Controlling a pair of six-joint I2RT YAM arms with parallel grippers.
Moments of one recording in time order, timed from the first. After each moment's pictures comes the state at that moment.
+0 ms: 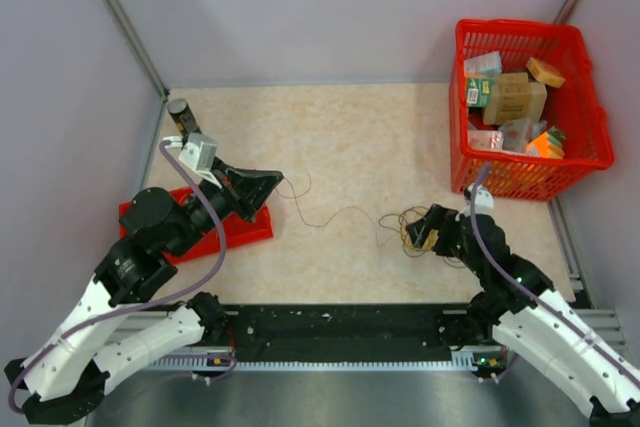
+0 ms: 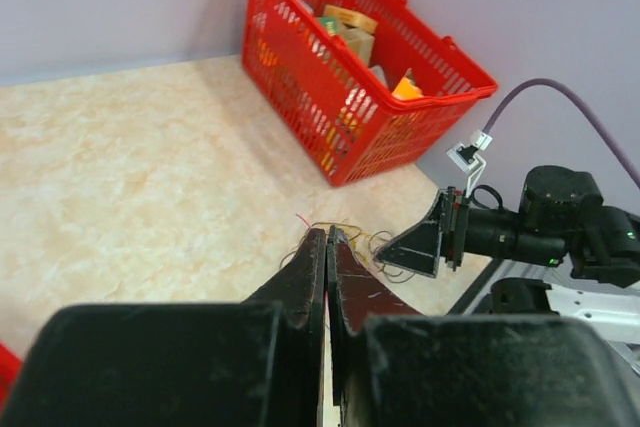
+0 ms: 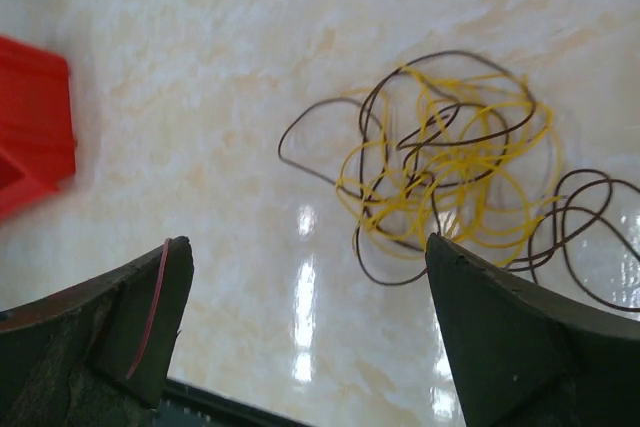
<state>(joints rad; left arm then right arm) -0.79 0.64 1.06 -0.34 0.00 -0.40 0.61 0.39 0.40 -0.49 0.26 0.72</state>
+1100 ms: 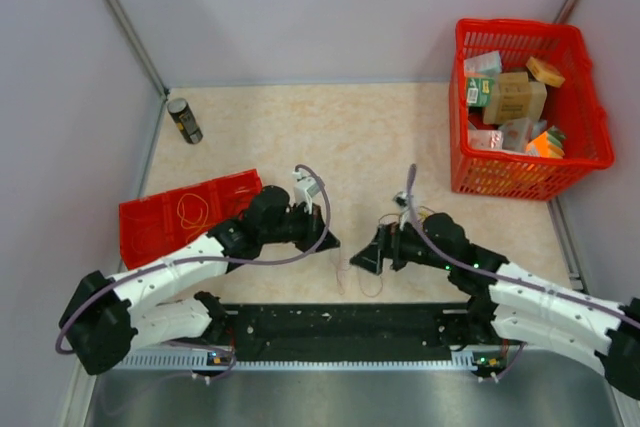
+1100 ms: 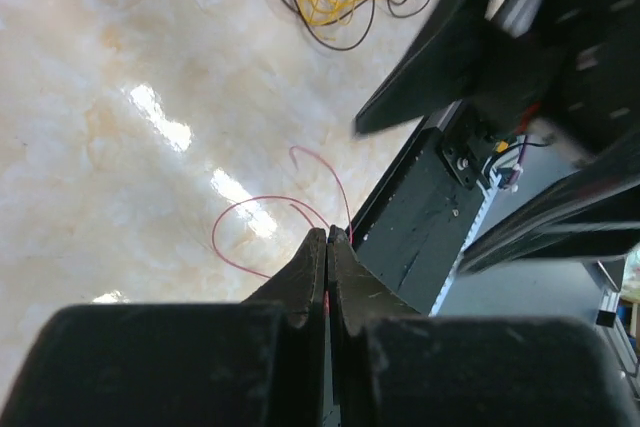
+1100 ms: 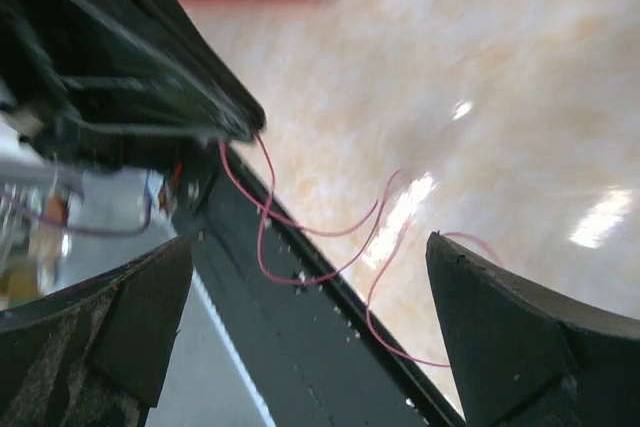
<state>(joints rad) -0.79 1.06 0.61 -0.04 0.40 -0.57 0.87 0.88 0.35 0.12 -0.34 0.71</state>
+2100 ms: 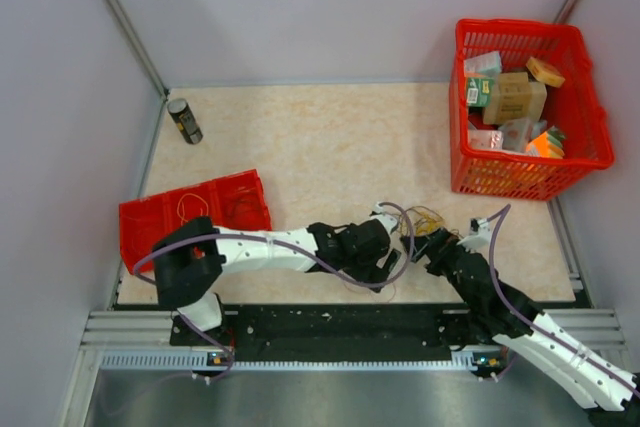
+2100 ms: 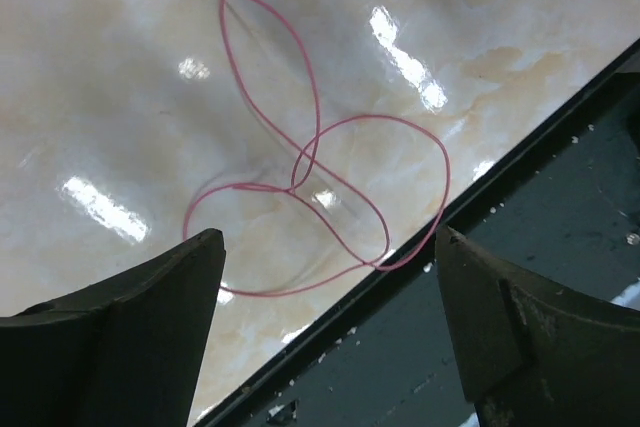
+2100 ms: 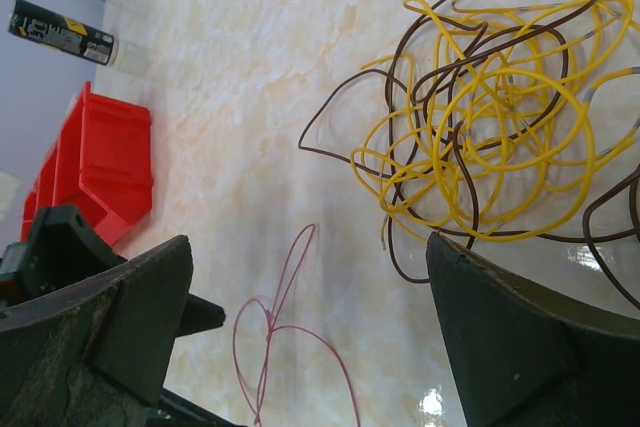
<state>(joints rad) -1.22 1.63 1.03 -0.36 -0.07 -0.58 0.85 0.01 0.05 -0.39 0.45 1.02</state>
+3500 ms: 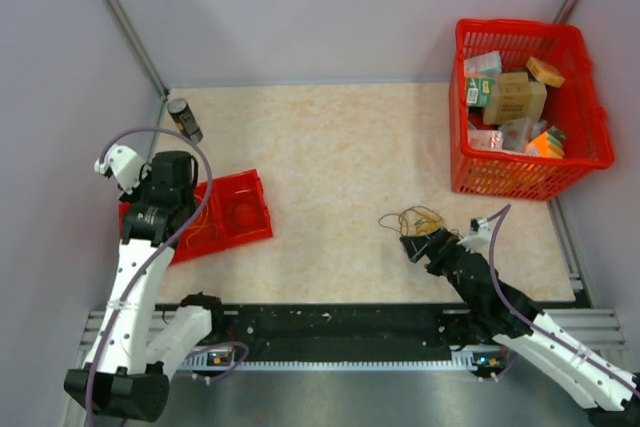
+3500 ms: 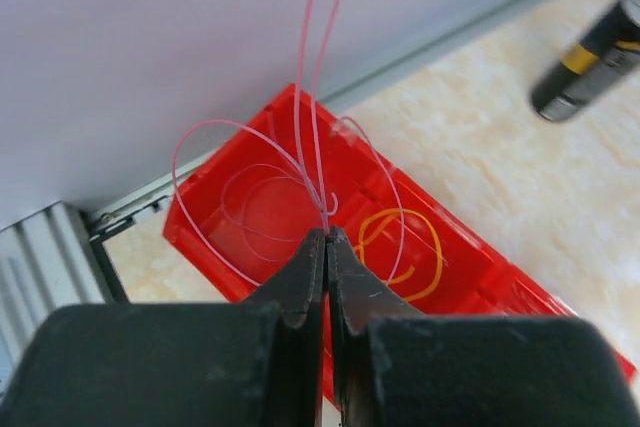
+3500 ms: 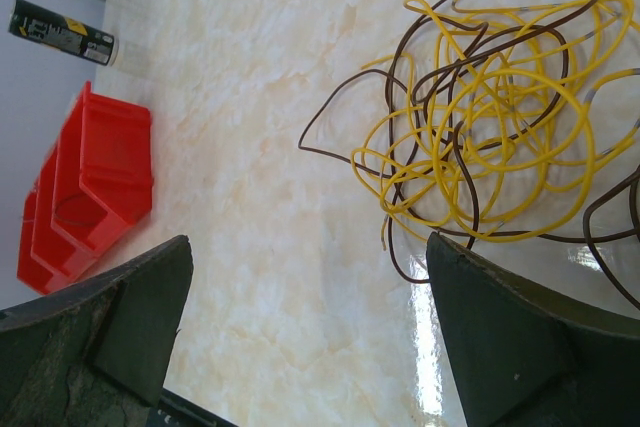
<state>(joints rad) -0.13 0.88 1.02 -0.85 -0.95 -0.70 0.85 0.01 0.05 -0.39 0.45 1.02</state>
